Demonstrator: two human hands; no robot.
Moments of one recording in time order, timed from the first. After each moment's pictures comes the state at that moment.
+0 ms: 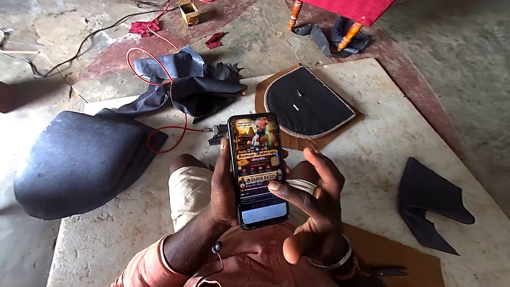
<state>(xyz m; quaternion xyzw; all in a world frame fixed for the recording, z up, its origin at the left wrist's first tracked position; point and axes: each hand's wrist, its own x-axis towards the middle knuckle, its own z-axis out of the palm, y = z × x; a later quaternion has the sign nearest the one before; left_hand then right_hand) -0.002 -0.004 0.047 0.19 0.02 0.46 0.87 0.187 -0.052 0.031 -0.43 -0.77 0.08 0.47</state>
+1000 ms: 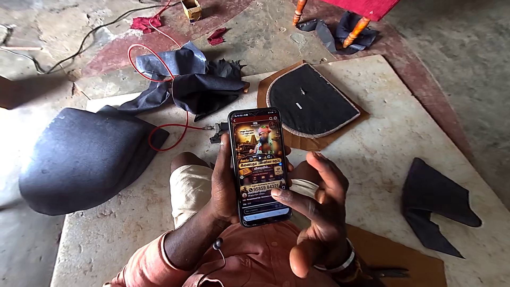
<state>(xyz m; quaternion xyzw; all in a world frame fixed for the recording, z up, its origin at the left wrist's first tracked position) 0.000 0.002 0.049 0.17 0.02 0.46 0.87 0.188 -0.051 0.027 -0.41 -0.76 0.08 0.49</state>
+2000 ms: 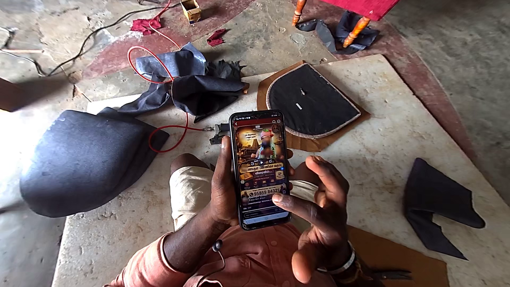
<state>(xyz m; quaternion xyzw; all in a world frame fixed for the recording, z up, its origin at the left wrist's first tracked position) 0.002 0.004 0.047 0.19 0.02 0.45 0.87 0.192 -0.050 0.024 -0.41 -0.76 0.08 0.50</state>
